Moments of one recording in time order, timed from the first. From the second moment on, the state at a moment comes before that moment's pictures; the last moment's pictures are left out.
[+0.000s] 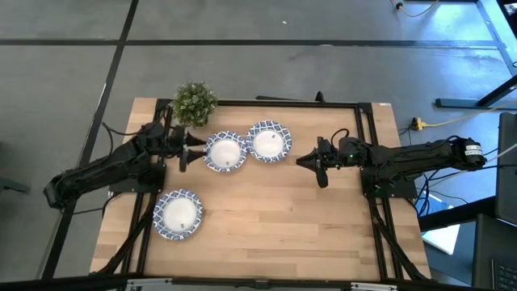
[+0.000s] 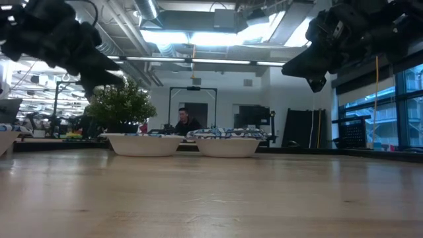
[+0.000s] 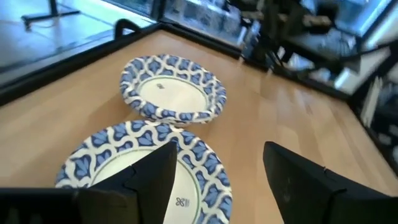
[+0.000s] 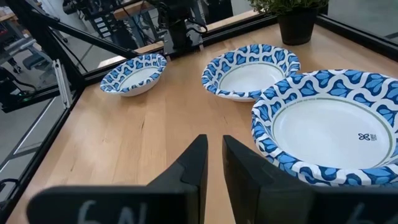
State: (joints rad) left arm 0.60 0.37 0.22 -0.14 0.41 -0.18; right arm -0.10 0.97 0.35 0.33 -0.07 0.29
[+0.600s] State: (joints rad) left arm 0.38 0.64 0.36 -0.38 0.30 -0.04; right arm -0.10 0.97 0.35 0.32 -0.07 0.29
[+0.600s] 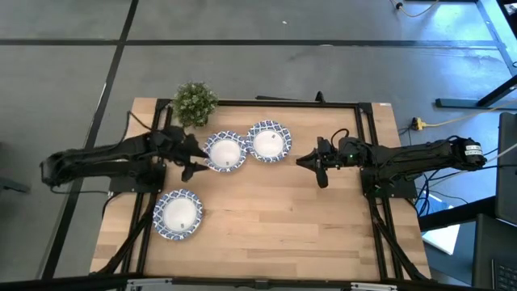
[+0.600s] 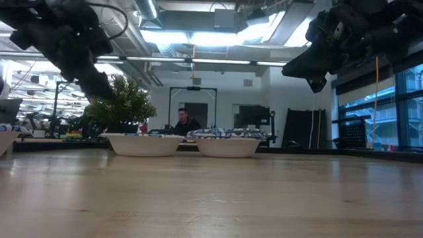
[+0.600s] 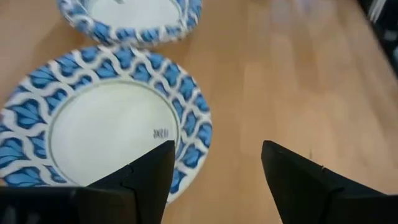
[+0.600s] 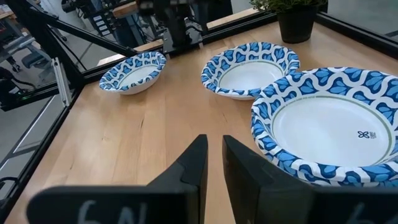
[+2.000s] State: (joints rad) left arm 0.21 1.18 0.58 -0.42 0.14 0.00; right arm -0.10 0.97 0.35 0.30 -0.07 0.28
